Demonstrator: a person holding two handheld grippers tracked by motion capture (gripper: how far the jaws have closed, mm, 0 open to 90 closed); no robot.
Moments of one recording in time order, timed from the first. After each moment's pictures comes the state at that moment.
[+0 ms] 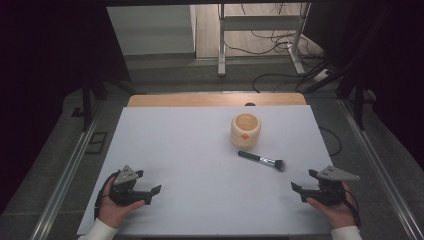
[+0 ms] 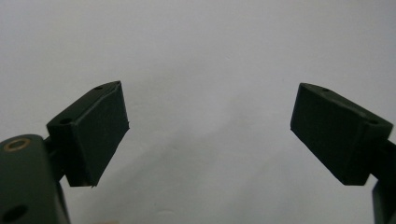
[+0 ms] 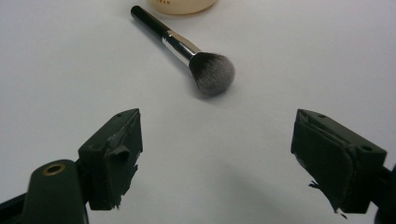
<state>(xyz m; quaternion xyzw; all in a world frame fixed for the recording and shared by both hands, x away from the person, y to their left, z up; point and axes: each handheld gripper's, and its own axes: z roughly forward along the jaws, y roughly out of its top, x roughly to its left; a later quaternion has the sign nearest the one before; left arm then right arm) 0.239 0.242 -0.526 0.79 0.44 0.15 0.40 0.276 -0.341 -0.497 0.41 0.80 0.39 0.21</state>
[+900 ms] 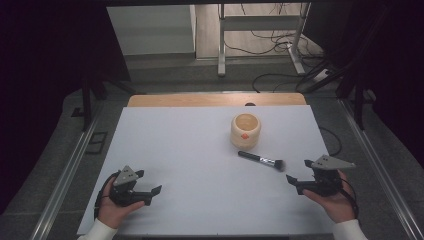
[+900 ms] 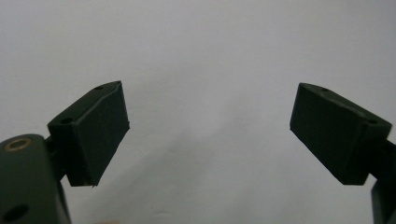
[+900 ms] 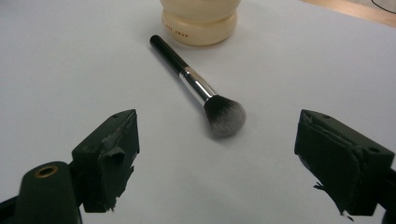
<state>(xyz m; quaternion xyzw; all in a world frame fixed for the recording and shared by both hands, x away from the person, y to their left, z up) 0.237 0.241 -0.525 0.79 0.43 0.15 0.40 0.289 -0.318 -0.462 0.37 0.82 0.39 0.21</state>
